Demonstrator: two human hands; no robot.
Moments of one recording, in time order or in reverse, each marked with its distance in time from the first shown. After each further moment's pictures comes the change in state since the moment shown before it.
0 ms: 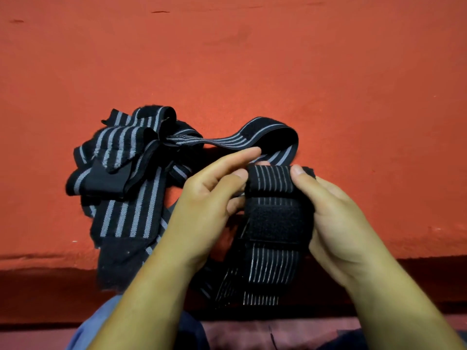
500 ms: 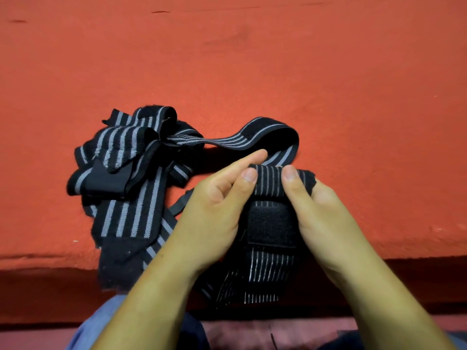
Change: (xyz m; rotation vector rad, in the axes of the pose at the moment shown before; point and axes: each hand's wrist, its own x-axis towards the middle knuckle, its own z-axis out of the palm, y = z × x) left_hand -0.002 -0.003 -0.001 0.232 -0.077 0.046; right_hand 0.001 0.006 0.001 -0.464 0.052 -0.168
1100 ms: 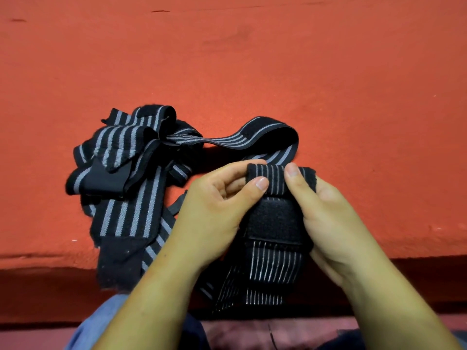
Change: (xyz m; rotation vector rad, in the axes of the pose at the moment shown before) left_hand 0.001 -0.007 0.004 -0.163 0.064 -0.021; right_hand 0.001 0.001 -0.001 0.268 -0.003 0.136
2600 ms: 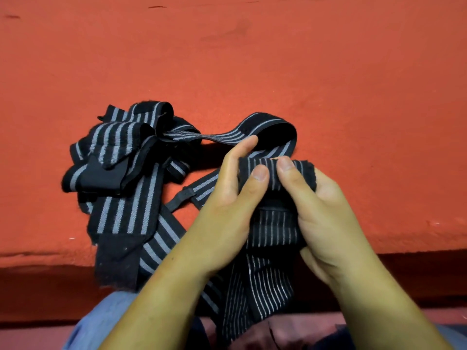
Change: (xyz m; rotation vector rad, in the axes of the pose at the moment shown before) left_hand -0.011 0.014 0.012 0.117 -0.112 -0.005; right_hand -0.009 -0.004 0.015 0.154 0.046 -0.100
